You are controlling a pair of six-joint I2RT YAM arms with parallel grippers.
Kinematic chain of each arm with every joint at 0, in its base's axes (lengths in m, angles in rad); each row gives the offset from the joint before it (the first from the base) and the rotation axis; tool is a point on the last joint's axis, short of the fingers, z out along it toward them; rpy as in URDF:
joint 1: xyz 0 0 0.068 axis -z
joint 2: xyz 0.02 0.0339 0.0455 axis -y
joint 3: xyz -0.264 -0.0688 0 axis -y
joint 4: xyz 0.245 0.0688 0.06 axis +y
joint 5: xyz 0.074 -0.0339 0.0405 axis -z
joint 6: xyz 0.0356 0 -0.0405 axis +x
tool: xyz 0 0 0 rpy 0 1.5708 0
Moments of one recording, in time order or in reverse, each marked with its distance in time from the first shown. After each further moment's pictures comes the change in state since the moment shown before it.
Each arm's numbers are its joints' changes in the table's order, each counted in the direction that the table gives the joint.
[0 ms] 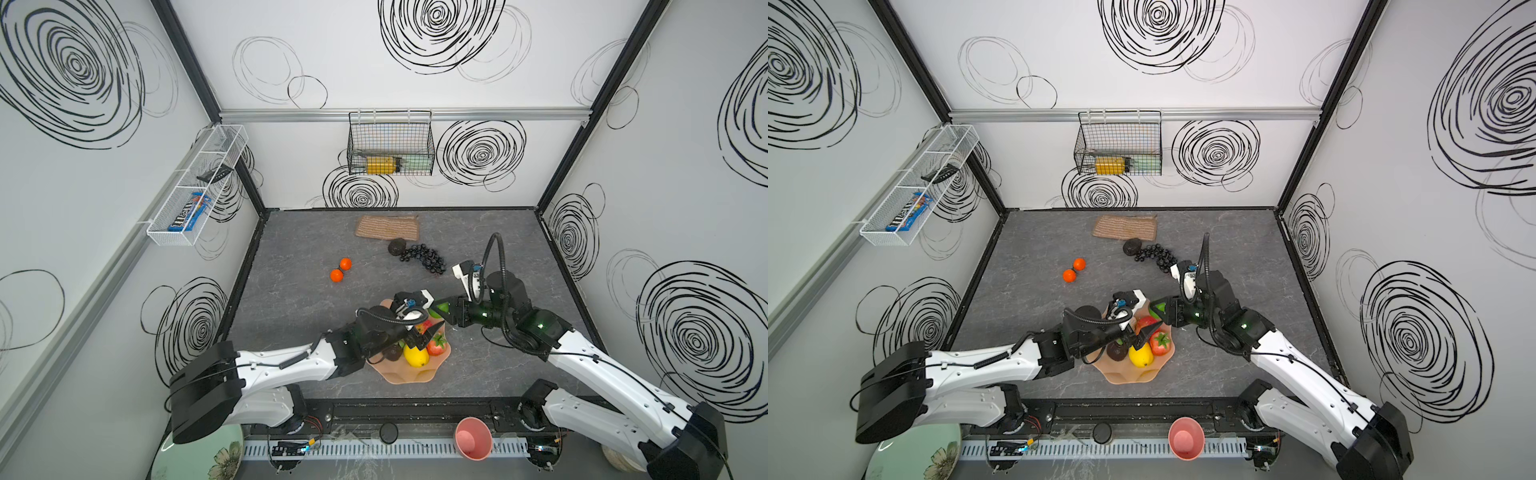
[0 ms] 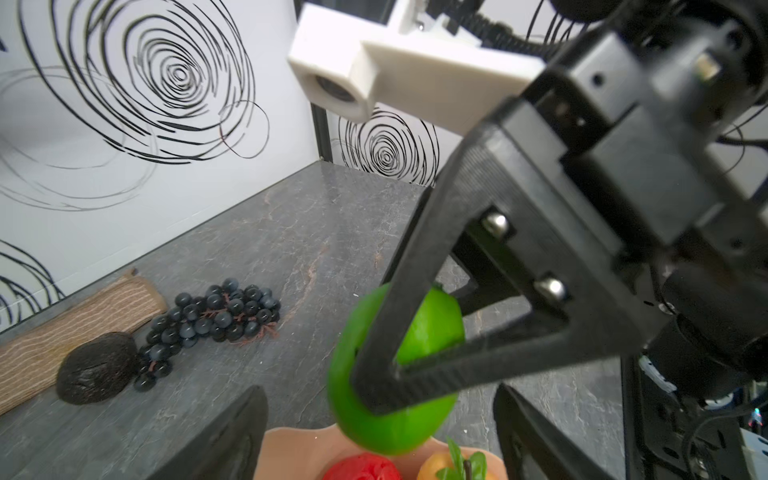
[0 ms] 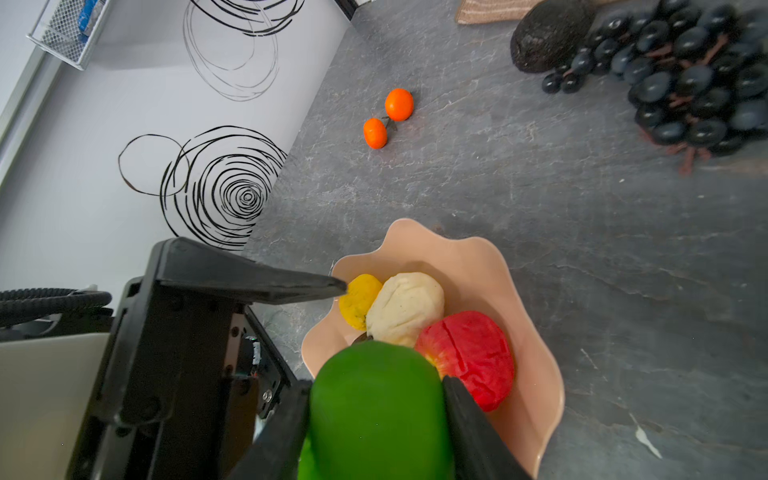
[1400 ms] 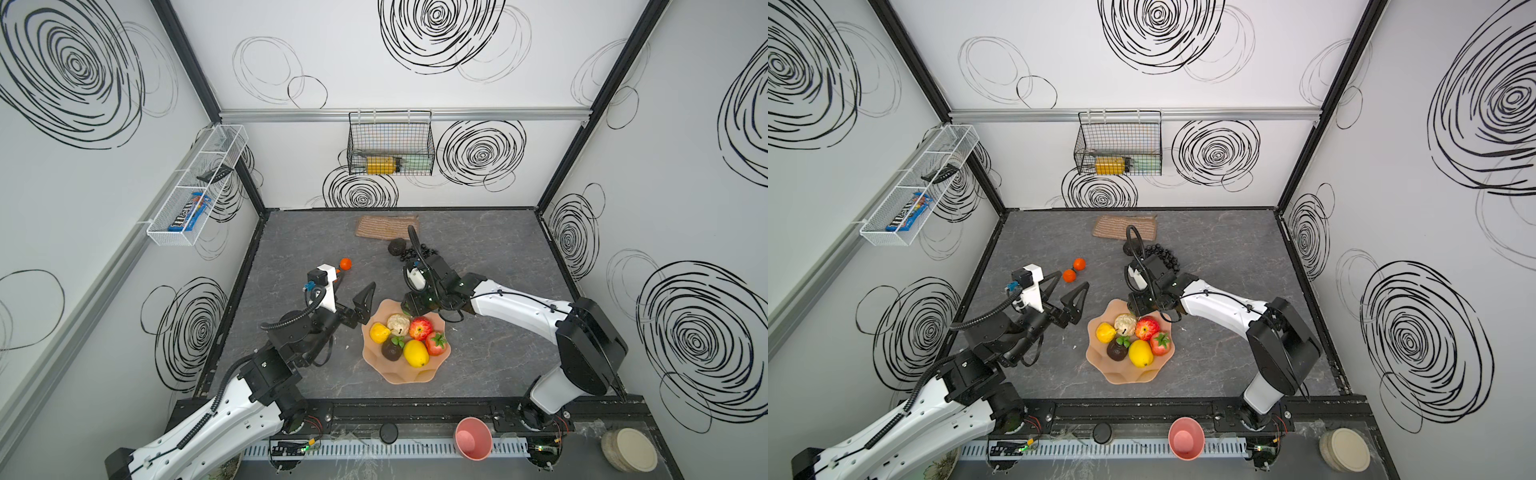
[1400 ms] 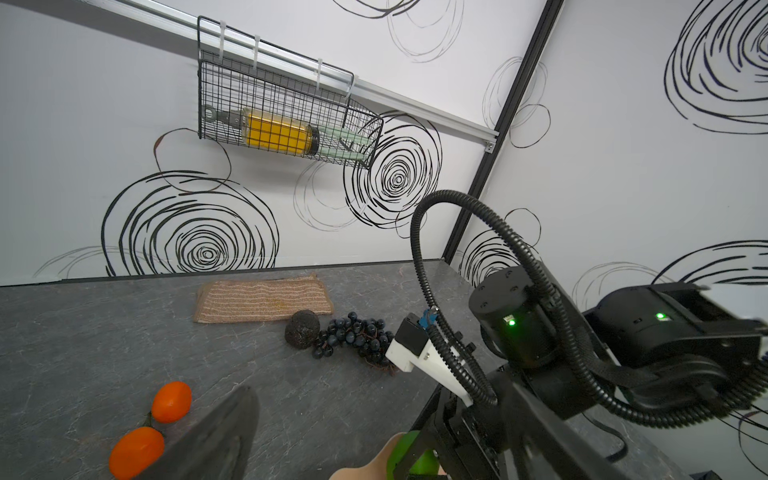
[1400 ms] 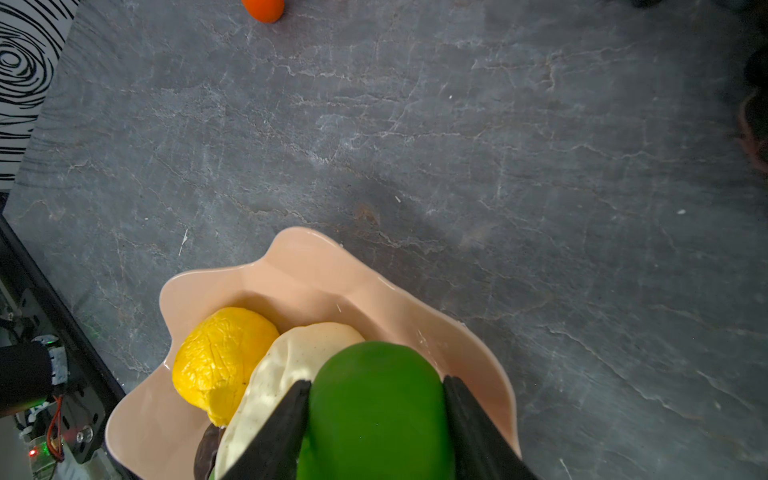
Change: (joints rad) left arm -0.259 0.636 -0.004 0.449 -0.186 -0.297; right arm -0.123 -0.667 0.348 0.101 0.172 -0.210
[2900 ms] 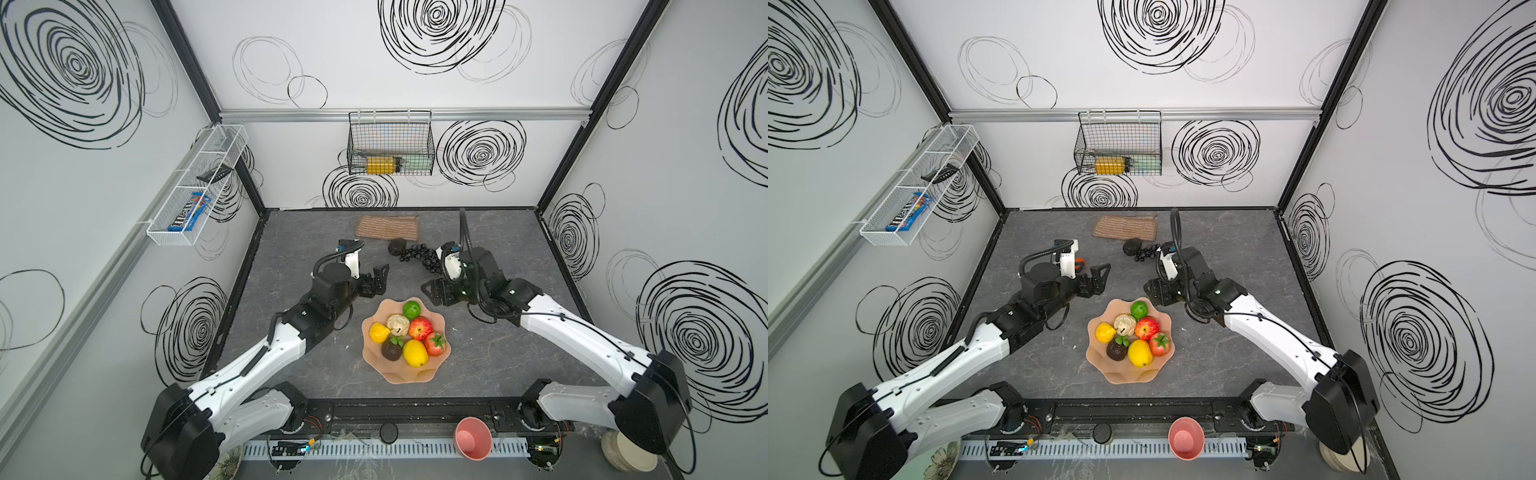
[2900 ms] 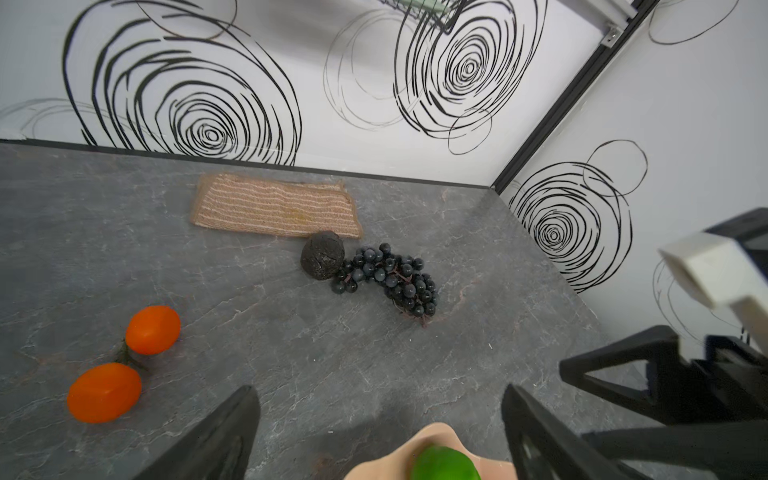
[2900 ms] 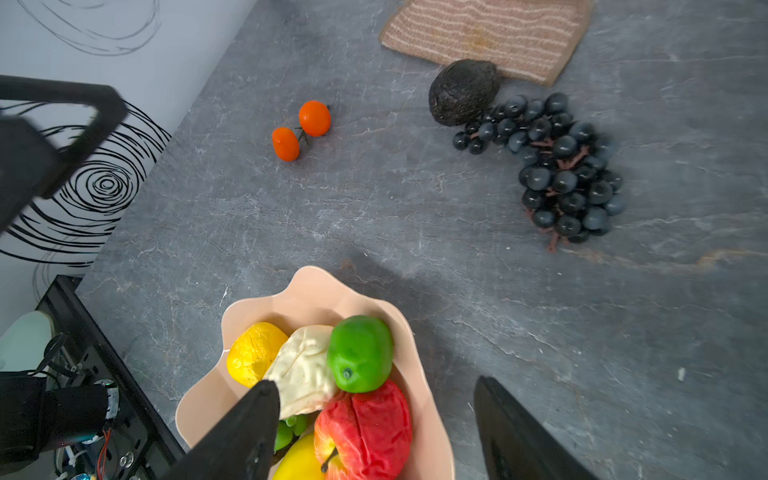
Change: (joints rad) left arm -0.204 -0.567 0.209 -0.005 0.199 -0.161; right arm 0.132 0.429 -0.143 0.010 0.041 0.000
